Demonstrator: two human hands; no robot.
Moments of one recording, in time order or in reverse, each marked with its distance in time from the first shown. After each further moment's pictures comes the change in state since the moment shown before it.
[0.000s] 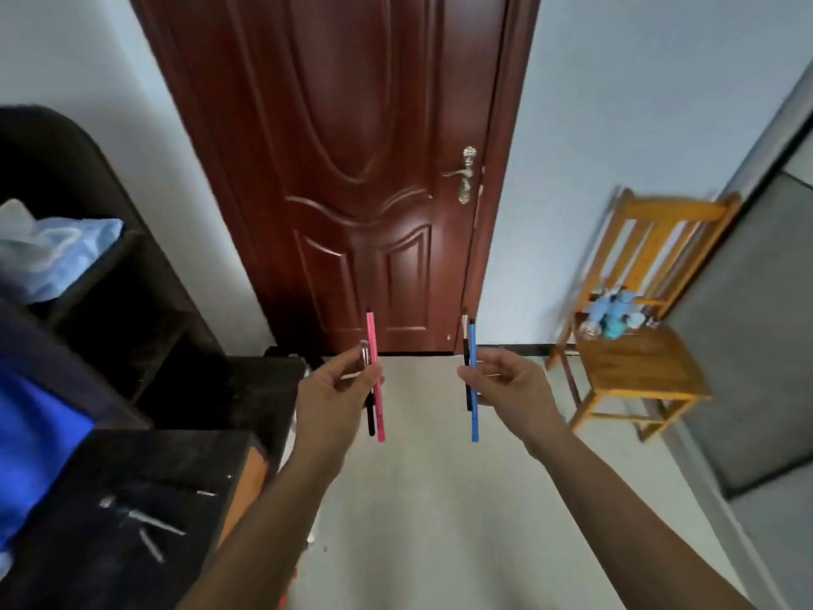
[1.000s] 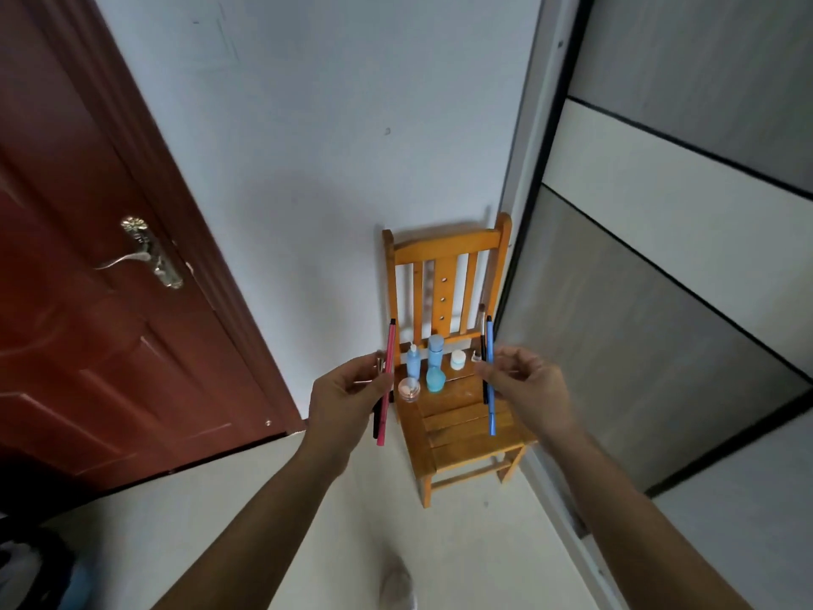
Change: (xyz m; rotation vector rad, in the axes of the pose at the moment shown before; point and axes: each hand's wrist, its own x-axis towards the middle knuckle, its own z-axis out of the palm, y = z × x) left_hand 0.177 -0.021 0.639 0.103 -0.444 -0.096; right_hand 0.305 0.074 -0.542 -0.052 0.405 0.163
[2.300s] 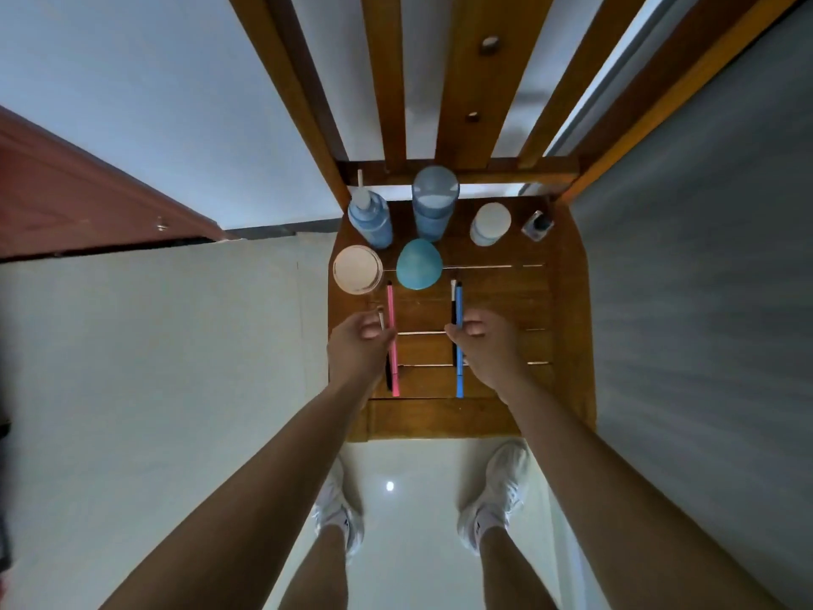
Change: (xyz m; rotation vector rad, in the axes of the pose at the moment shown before) left_hand 0.347 -0.446 0.220 0.330 0.279 -0.692; right_hand 0.404 0.460 0.095 -0.386 -0.414 0.497
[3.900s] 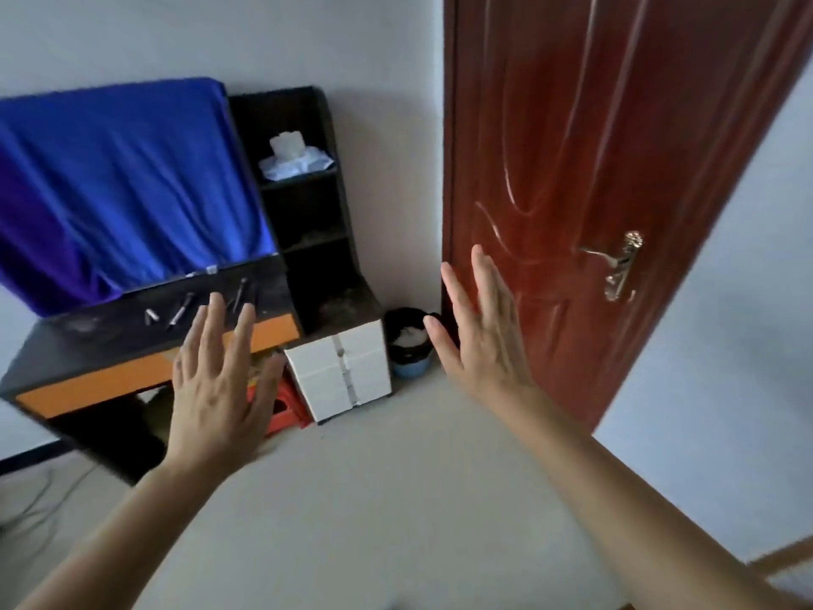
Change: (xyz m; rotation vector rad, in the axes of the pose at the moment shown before) left_hand -0.629 -0.112 -0.523 0.454 1.516 0.074; right_hand -0.607 -0.396 0.202 -0.336 -0.265 -2.194
